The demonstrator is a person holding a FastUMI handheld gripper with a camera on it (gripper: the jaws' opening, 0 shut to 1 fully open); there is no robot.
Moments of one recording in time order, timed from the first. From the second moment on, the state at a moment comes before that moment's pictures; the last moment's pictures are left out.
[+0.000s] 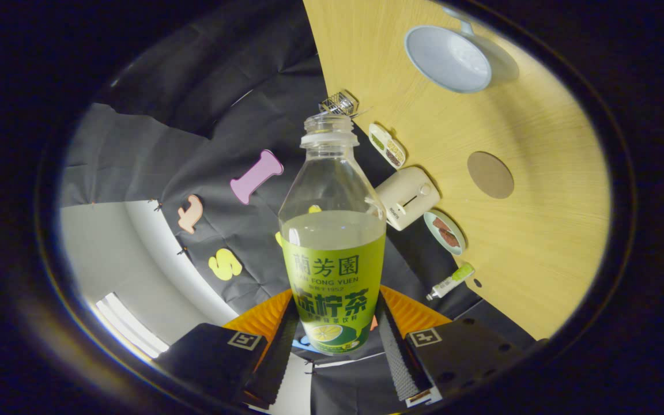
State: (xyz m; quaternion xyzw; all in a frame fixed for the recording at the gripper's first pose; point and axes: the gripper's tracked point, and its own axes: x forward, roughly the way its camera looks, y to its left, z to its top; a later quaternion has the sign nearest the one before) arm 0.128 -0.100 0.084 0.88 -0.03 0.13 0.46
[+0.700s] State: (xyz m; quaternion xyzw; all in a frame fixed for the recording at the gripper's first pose) arm 0.130 -0.087 0.077 0.81 -0.02 0.11 0.58
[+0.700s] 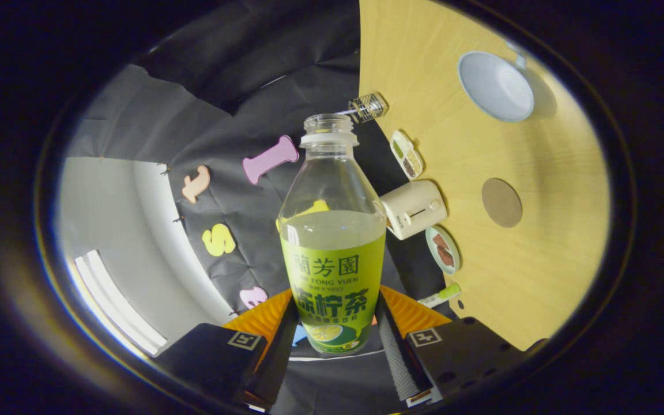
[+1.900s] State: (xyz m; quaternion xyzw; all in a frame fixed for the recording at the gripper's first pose) arm 0.134 -0.028 -0.036 0.29 0.09 -0.05 0.95
